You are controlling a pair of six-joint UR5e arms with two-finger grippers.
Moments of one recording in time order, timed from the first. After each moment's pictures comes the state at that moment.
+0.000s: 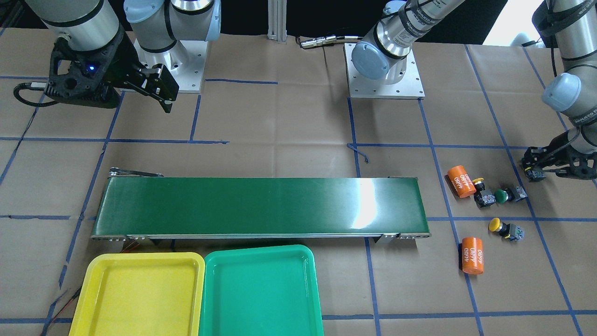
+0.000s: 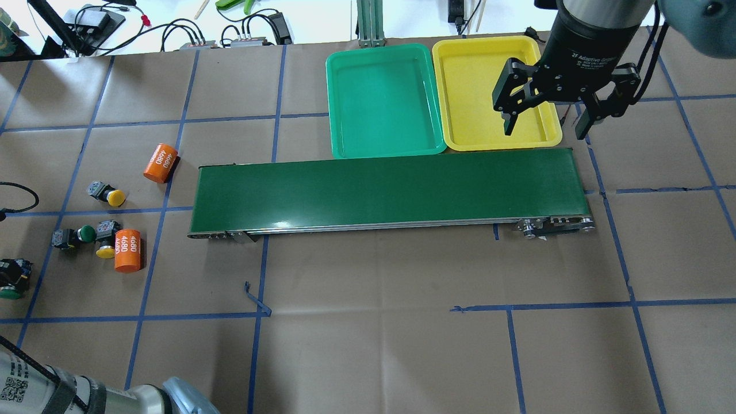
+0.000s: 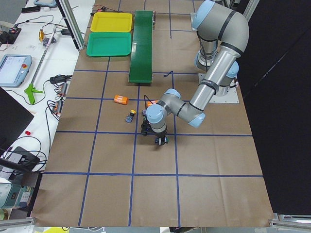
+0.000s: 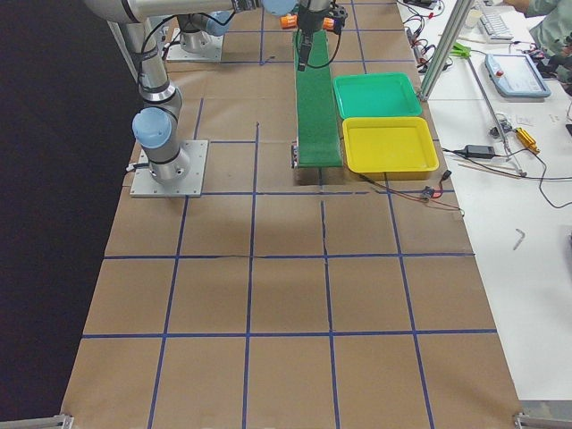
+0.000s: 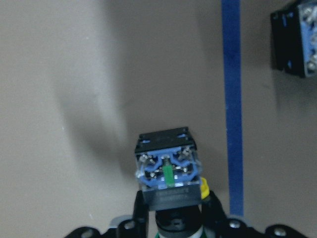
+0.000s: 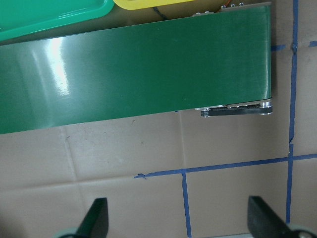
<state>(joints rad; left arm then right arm) -0.63 -2.00 -1.88 -0.90 1.75 1.06 1.59 -1.52 1.45 -1.38 -1.55 0.13</state>
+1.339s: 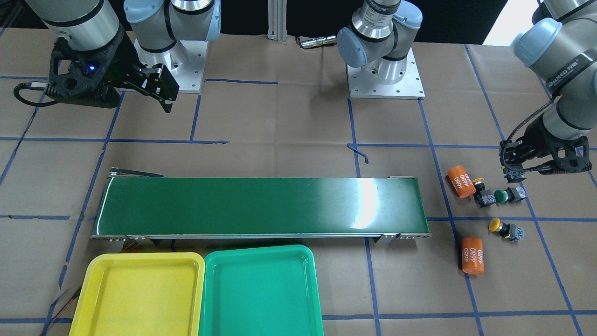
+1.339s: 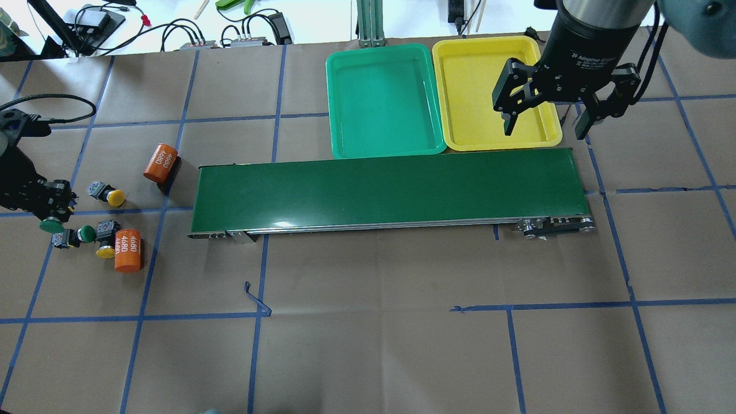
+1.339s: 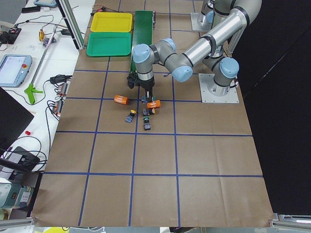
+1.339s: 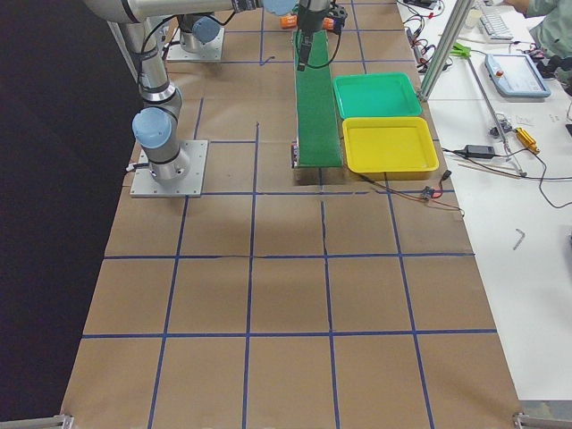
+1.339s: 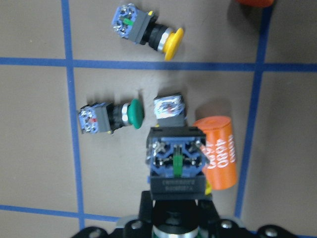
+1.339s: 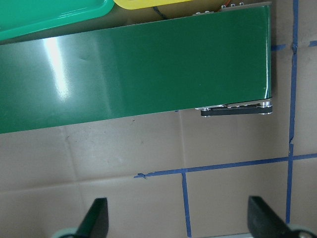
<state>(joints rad) -1.06 -1.70 -1.80 -1.28 1.74 0.40 1.59 -1.52 1.45 -1.38 -1.55 0.13</state>
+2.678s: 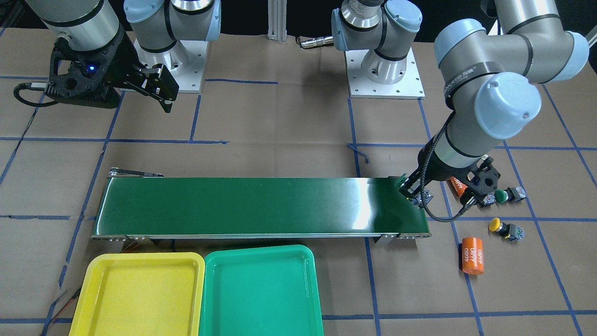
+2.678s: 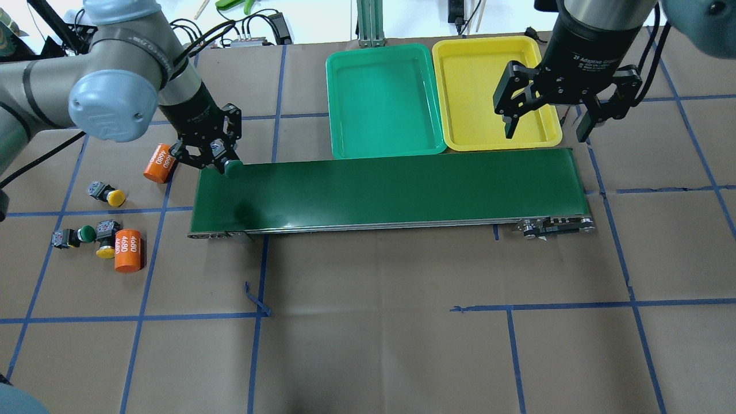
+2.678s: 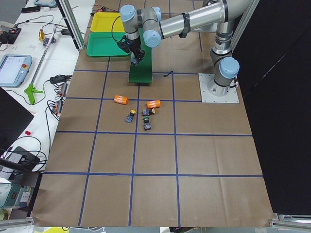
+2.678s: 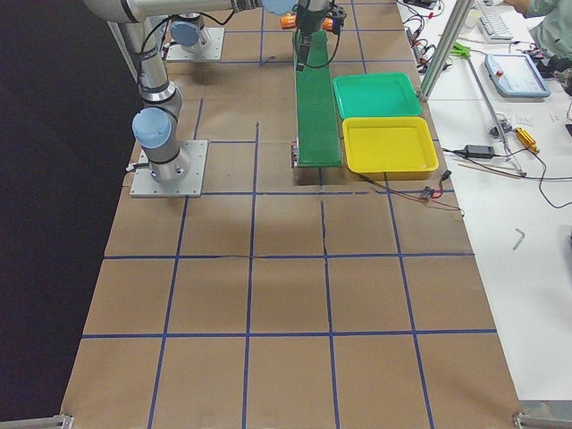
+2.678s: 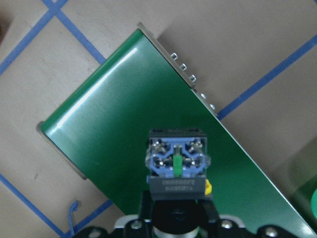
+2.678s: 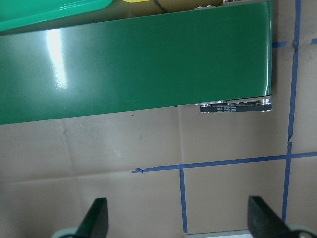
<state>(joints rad) -1.54 -1.86 -1.63 -1.34 1.54 -0.84 1.59 -1.53 1.45 -1.35 -1.55 0.06</state>
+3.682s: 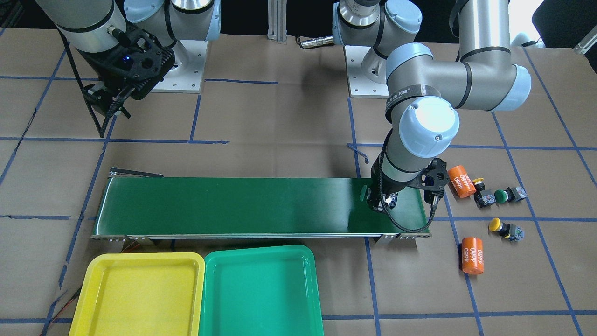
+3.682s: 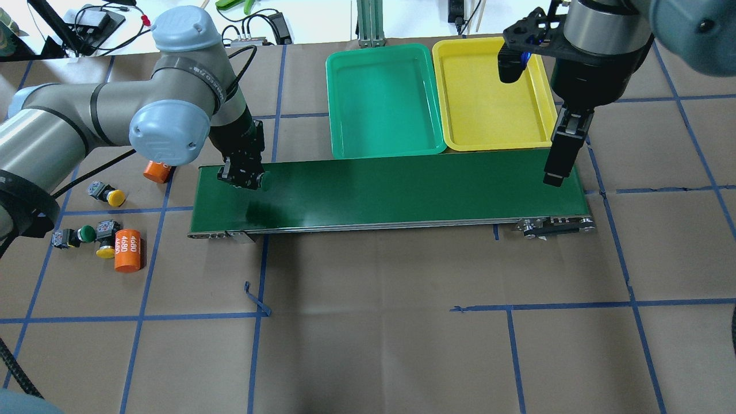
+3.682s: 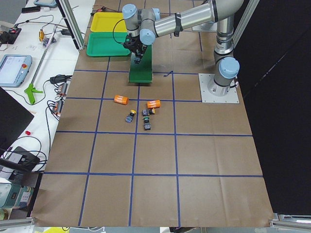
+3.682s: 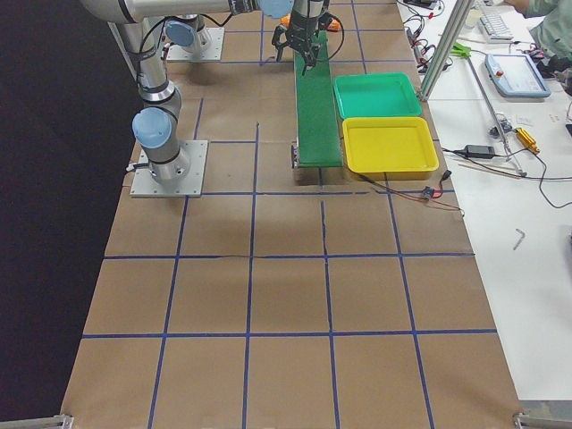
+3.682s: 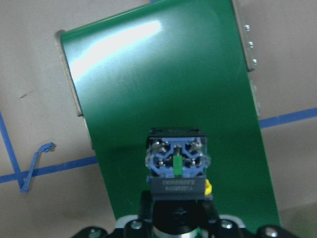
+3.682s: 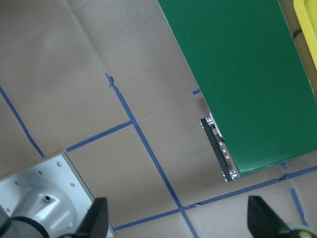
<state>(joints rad) -1.61 -1.86 -1.72 -1.26 1.59 -1.39 1.59 -1.54 1.50 -1.33 -1.66 -1.16</state>
